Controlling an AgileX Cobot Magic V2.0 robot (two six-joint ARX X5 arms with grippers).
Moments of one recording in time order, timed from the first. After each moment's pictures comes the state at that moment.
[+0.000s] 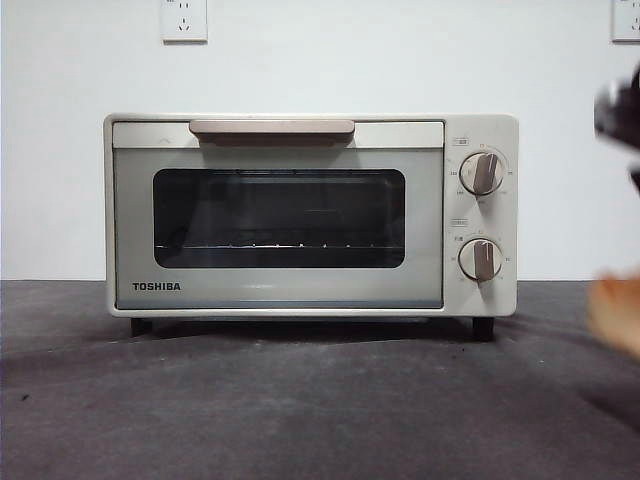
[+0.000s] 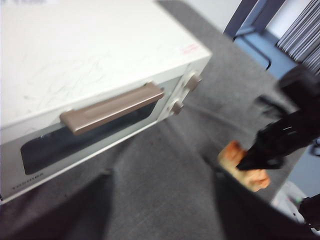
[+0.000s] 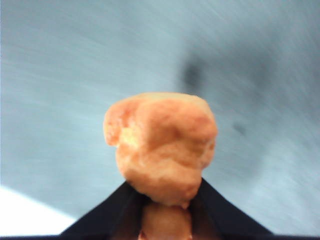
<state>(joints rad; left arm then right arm) -0.38 0.94 1.13 -0.72 0.48 -0.10 0.30 1.07 0.70 -0.83 -0.37 0.30</state>
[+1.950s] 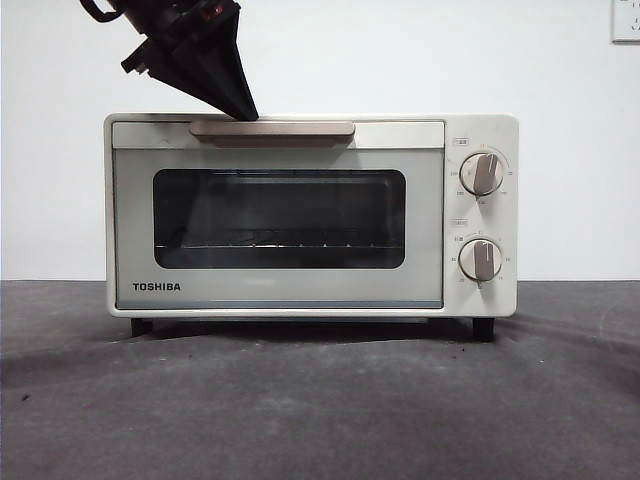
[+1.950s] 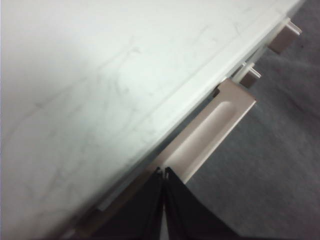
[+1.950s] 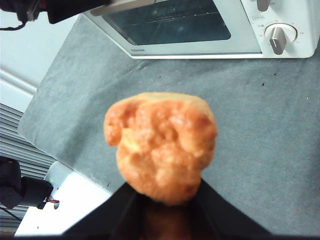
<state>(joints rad) -0.51 1.50 1.36 -0.66 0.27 0.17 0.30 0.50 0.80 -0.90 -0.53 0.40</state>
